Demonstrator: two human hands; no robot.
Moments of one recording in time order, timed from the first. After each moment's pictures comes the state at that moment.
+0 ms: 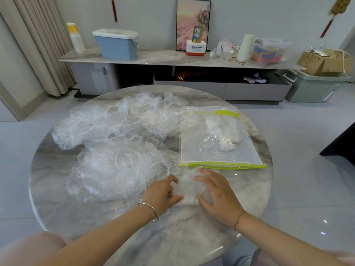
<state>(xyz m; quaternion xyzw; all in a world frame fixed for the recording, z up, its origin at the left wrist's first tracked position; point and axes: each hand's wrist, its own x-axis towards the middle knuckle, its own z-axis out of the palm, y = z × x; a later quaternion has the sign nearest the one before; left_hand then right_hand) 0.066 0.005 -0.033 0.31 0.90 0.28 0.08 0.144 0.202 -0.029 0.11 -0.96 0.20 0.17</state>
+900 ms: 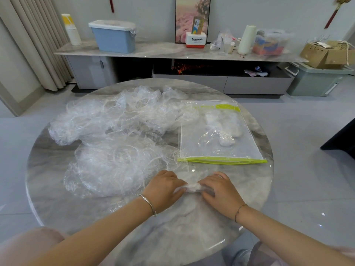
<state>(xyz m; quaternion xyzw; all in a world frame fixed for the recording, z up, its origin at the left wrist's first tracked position) 0.059 0.012 -0.036 0.47 0.86 0.19 -0.10 0.136 0.218 -0.047 0.07 -0.97 0.22 0.10</state>
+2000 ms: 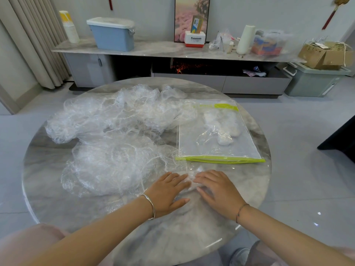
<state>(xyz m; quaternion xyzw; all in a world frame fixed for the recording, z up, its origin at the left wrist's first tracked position) 0.066 0.011 -0.048 0.50 0.86 0.07 0.05 0.142 0.215 -0.033 0.15 -0.97 0.15 0.15</state>
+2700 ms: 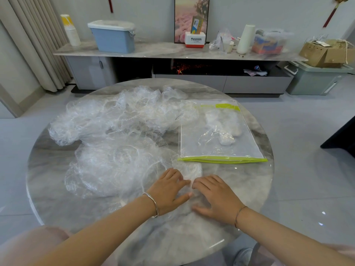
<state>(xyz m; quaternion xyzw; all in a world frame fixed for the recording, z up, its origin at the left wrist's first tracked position) 0.064 0.012 -0.042 0.47 0.87 0.14 0.04 0.145 0.205 -0.041 0.19 -0.97 0.11 0.11</state>
